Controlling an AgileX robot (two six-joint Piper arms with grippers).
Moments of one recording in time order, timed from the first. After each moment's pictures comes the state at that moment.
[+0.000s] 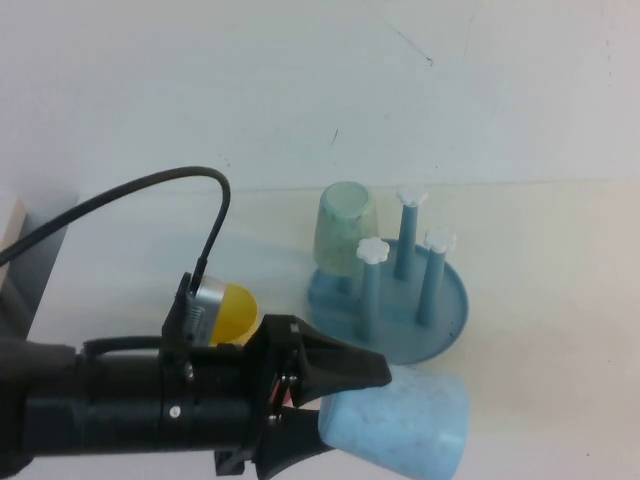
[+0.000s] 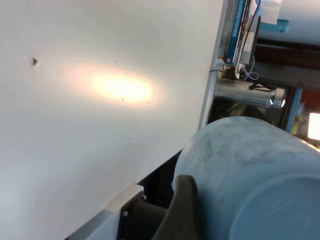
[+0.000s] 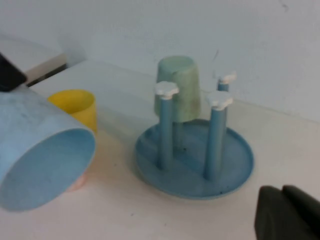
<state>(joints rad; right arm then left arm) -0.06 0.44 -0.23 1.31 0.63 -1.42 -0.39 1.32 -0.58 -1.67 0.89 0.47</state>
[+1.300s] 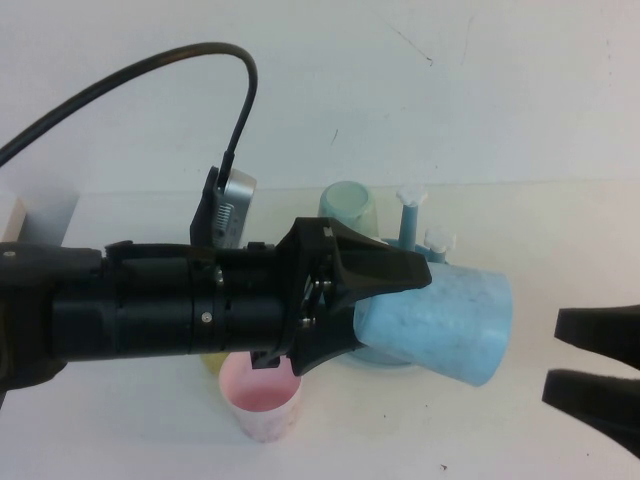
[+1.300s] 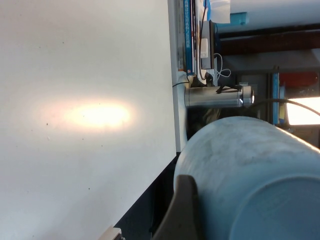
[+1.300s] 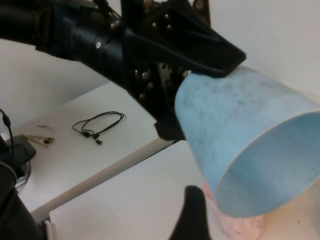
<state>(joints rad) -0.06 1.06 -0.38 1.68 1.23 -1.88 -0.39 1.38 -0.82 -1.67 0.92 0.53</state>
